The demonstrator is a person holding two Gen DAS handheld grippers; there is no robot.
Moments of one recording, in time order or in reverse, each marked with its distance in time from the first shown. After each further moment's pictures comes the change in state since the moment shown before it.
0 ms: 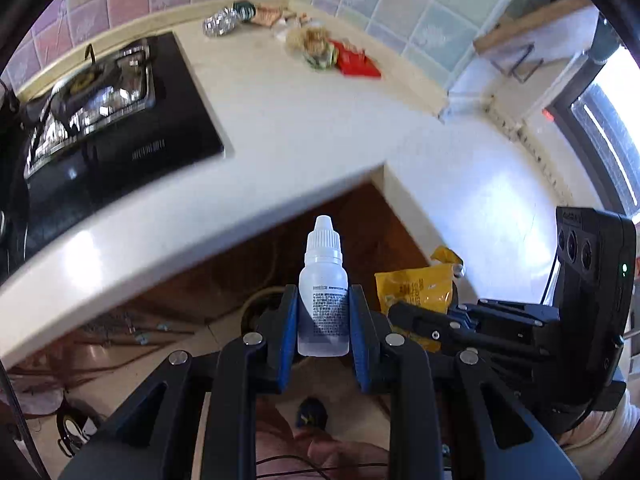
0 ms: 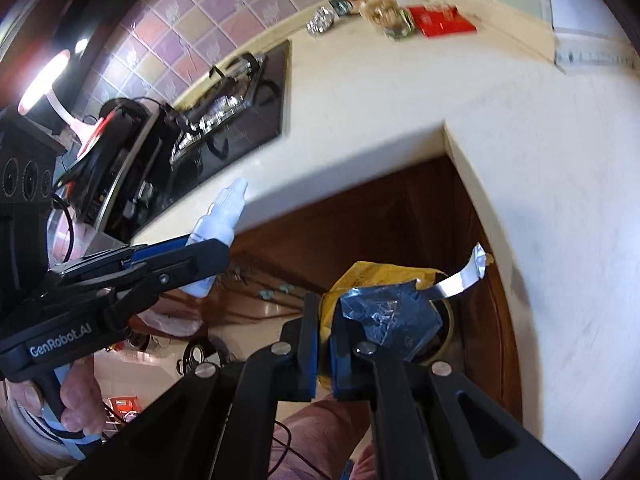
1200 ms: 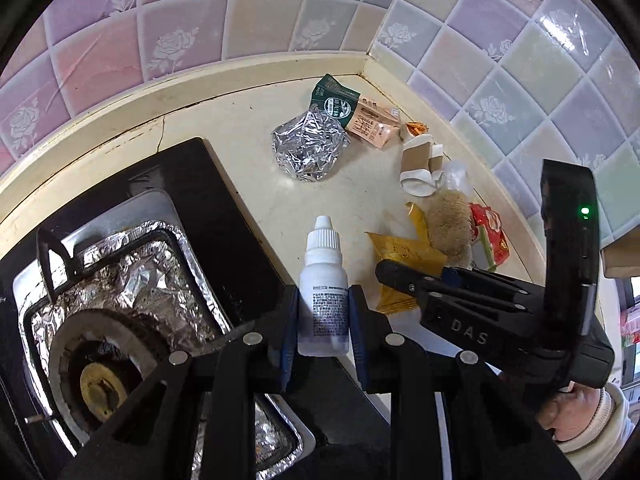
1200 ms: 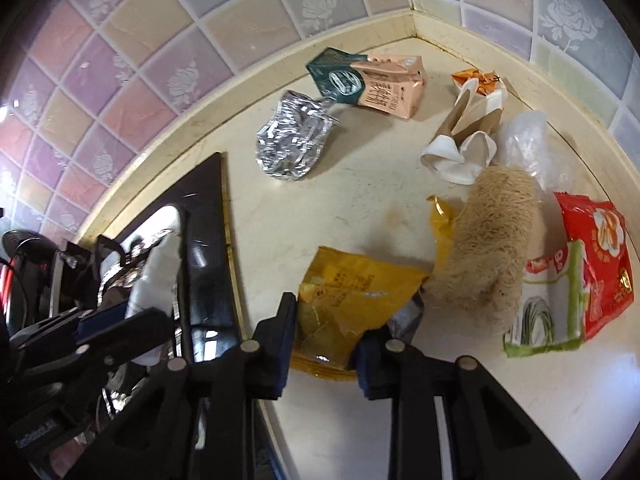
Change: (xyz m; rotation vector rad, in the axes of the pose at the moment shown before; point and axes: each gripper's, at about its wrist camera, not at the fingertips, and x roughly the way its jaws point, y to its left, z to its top) left arm 0.070 0.192 0.329 0.023 -0.019 -0.058; right arm 0.156 0.031 0.346 0.117 -0.082 -0.181
